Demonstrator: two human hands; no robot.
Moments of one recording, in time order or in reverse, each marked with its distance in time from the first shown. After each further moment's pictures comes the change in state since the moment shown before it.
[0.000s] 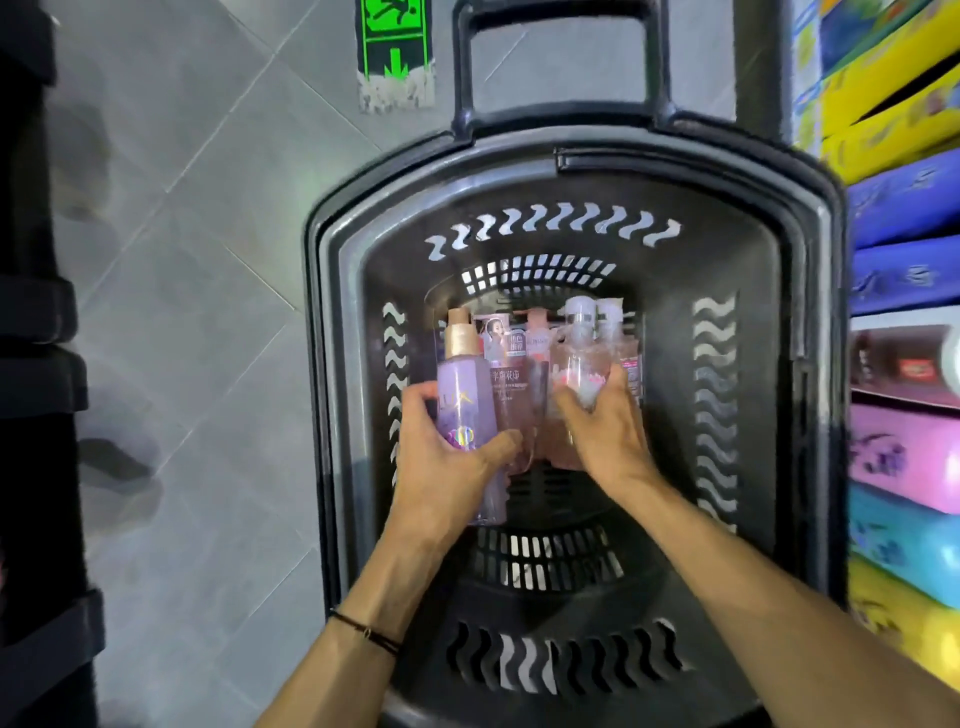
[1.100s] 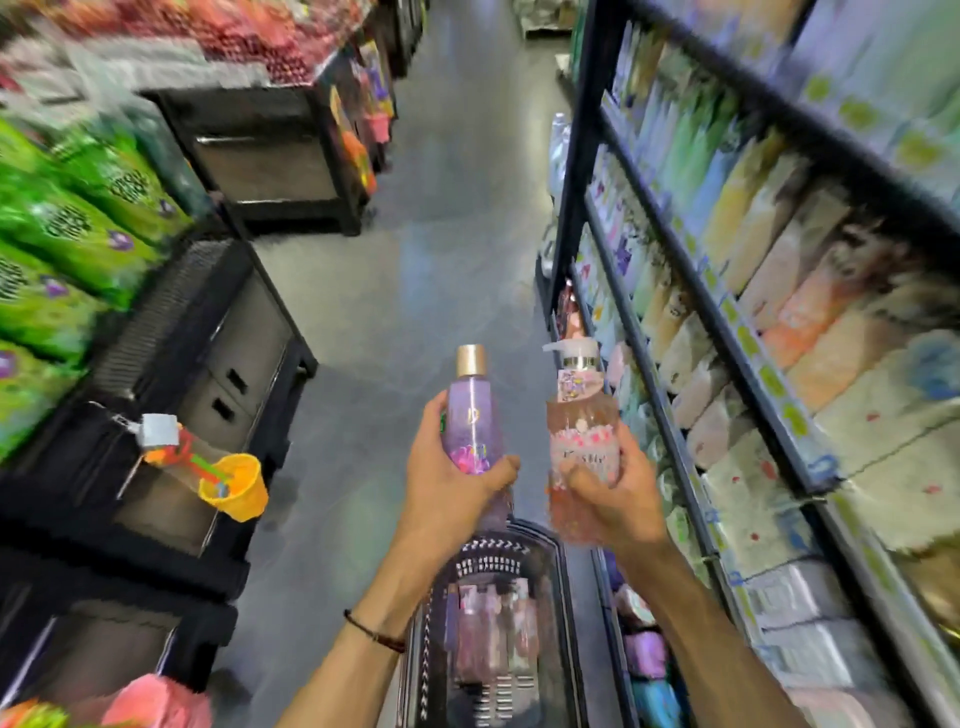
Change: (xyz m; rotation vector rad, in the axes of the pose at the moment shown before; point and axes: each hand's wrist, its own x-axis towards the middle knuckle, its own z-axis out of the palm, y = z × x) left_hand -0.524 0.478 -0.103 -0.130 0.031 0.896; right_hand -0.482 -0.420 -0.427 0.681 0.017 -0.746
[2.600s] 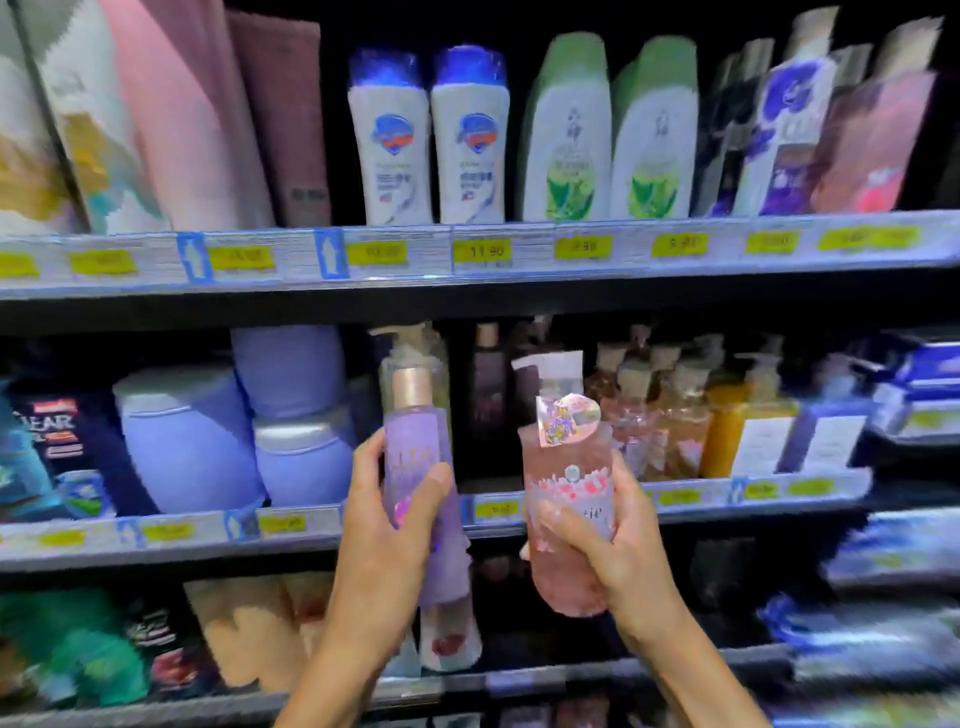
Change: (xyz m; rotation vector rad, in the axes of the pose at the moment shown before) left_hand -0.661 0.265 0.185 -0.463 -1.396 0.491; right_hand -0.805 -0.227 -0.188 -0.333 1.459 -0.547
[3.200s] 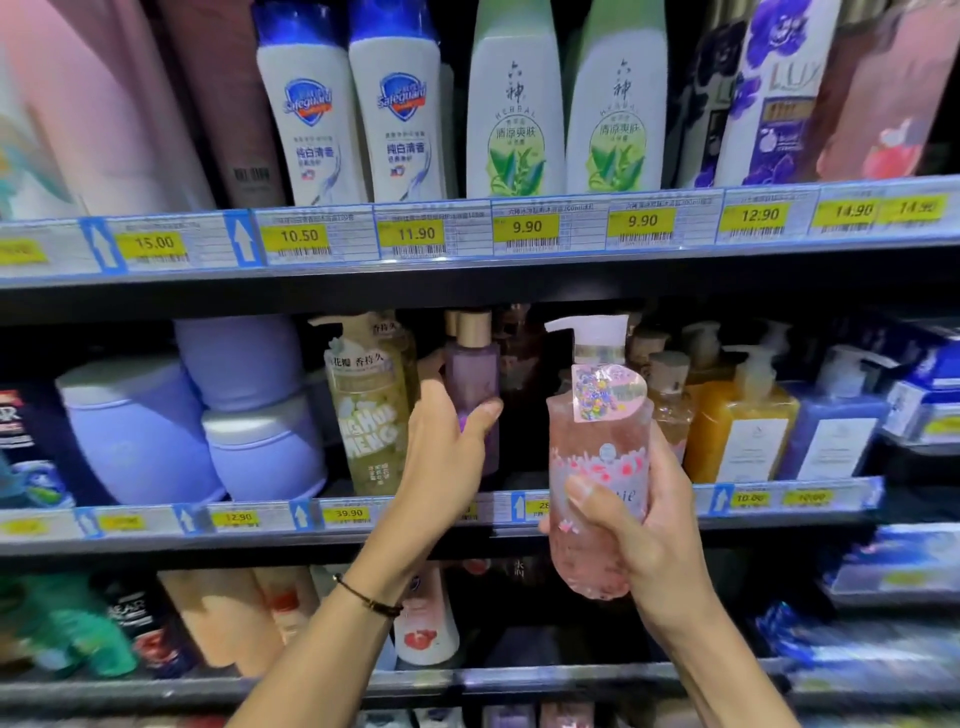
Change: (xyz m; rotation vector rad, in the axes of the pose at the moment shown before) left_hand 0.062 0.004 0.102 0.381 -0.062 -0.088; right_hand 0.026 -0.006 -0.062 -0.007 -0.002 -0.117
